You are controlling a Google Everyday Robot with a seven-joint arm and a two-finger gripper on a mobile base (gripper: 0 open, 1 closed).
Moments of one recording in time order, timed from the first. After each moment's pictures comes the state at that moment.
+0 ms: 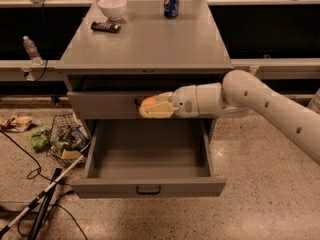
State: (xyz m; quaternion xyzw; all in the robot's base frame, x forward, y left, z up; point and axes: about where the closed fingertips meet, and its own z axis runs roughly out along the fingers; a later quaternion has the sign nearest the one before) arm 0.596 0.029 0.781 -0.41 0.68 0.47 0.38
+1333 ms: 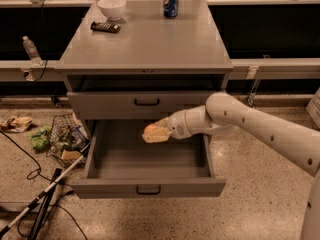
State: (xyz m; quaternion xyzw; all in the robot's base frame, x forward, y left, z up) arm 0.608 0.027 0.643 -0.42 0.74 0.41 0.32
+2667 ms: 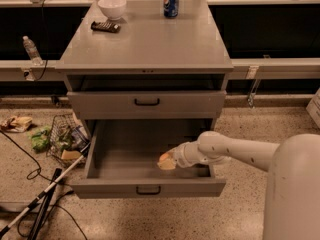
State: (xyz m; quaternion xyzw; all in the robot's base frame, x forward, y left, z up) arm 0.626 -0.025 0.438 -0.42 0.82 0.25 0.30
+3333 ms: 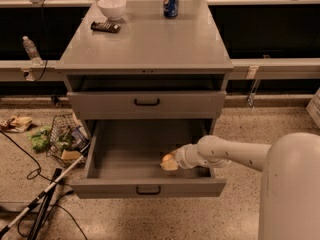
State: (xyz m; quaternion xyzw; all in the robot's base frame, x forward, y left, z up) arm 0.640 -0.039 0.411 -0.41 0.83 0.21 0.31
